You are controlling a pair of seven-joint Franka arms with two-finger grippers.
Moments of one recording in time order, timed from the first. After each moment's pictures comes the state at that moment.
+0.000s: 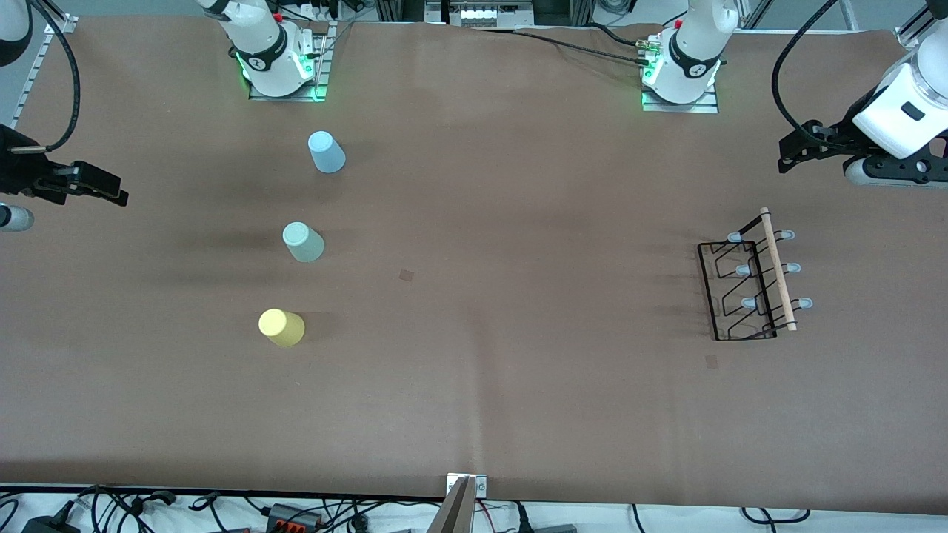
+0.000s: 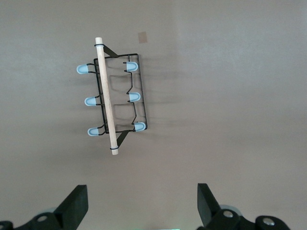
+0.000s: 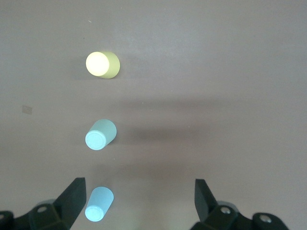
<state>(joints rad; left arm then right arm) 0.01 -0.08 -0.06 -1.72 0.00 1.57 -0.01 -0.04 0.11 0.00 -1.54 0.01 1.55 -0.03</state>
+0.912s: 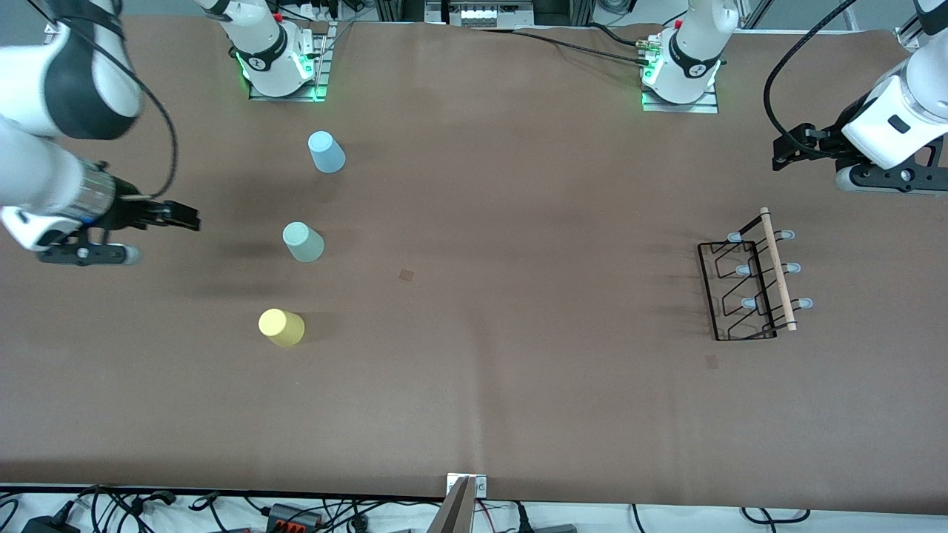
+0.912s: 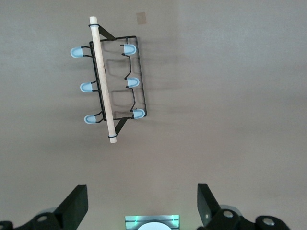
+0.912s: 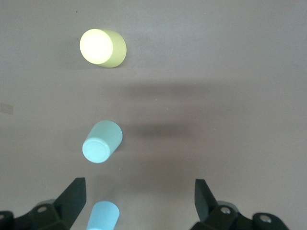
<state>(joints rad) 0.01 -0.05 -0.06 -1.71 0.00 1.51 -0.01 0.03 0.13 0.01 -1.83 0.02 1.83 0.05</state>
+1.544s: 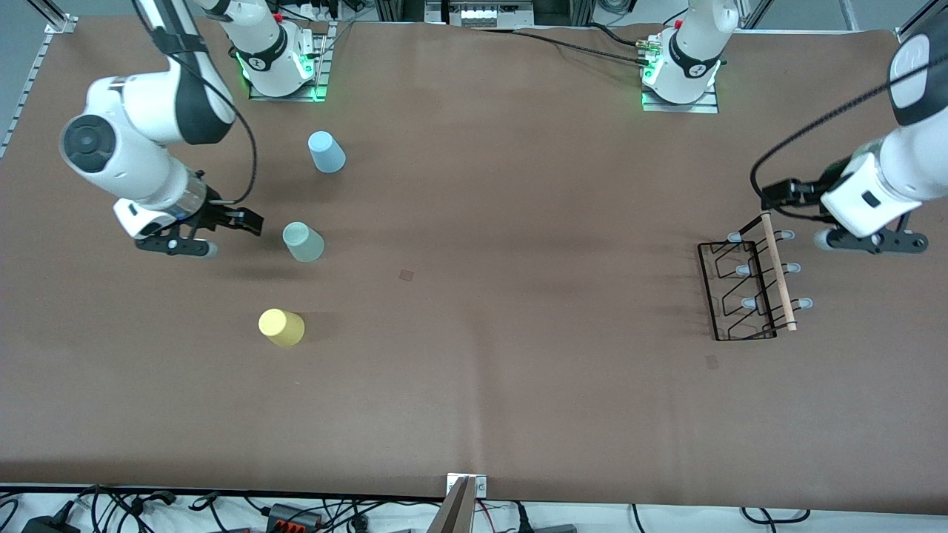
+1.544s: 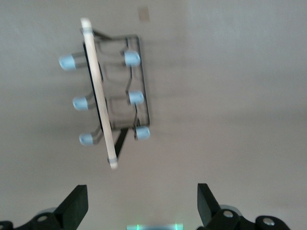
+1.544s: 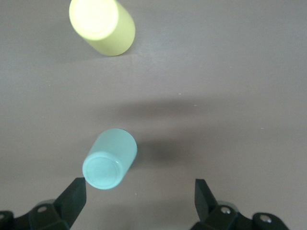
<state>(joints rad) 0.05 0.13 -0.05 -1.67 0.00 1.62 0.02 0.05 0.07 0.08 -2.22 0.02 2.24 0.23</state>
